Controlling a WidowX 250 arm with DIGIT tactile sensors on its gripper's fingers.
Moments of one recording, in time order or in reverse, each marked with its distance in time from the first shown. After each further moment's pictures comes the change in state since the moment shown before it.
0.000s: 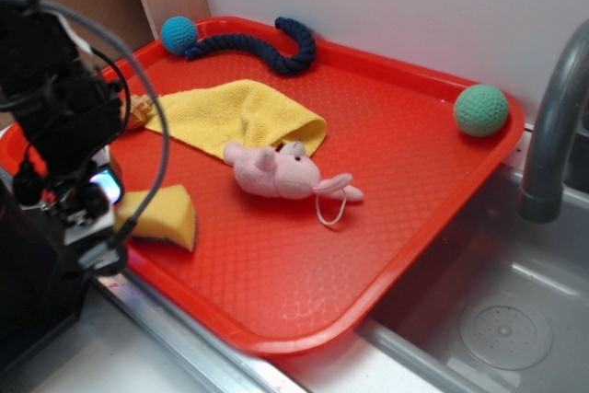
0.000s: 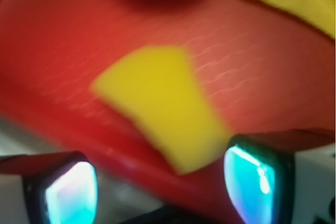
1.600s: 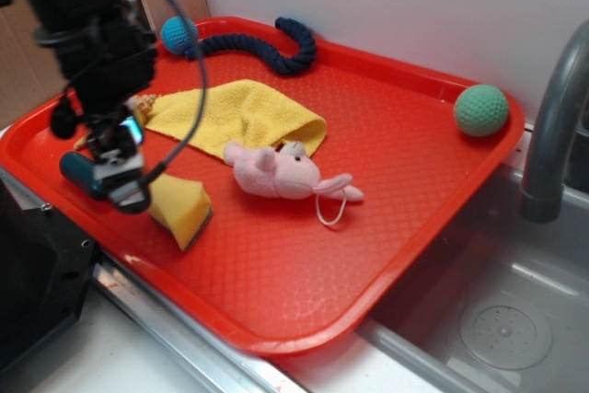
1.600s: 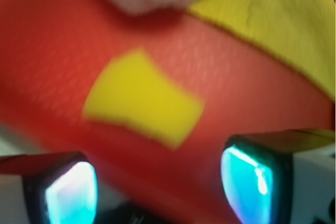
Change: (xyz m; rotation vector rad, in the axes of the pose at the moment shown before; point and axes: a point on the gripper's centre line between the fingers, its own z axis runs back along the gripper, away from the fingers) arm 0.039 0.053 0.007 0.082 0.155 -0.005
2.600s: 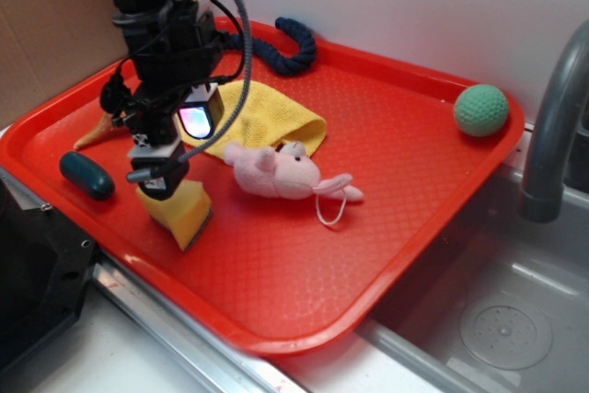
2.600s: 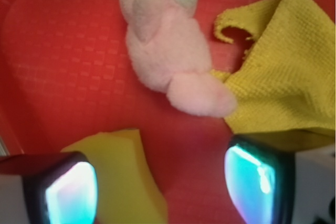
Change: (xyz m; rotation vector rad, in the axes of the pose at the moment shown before) arm 0.026 -0.004 -0.004 -0.082 -0.009 -0.458
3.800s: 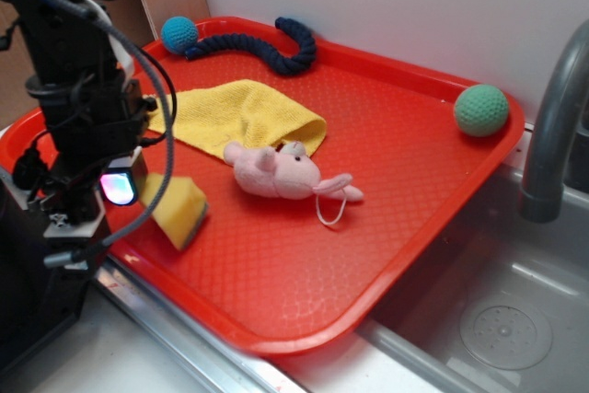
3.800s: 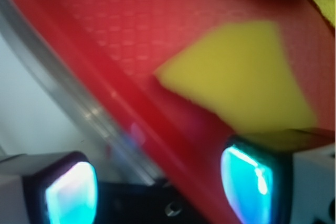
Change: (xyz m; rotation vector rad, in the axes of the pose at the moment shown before) arm -0.038 -0.066 -0.009 -0.017 0.056 0.121
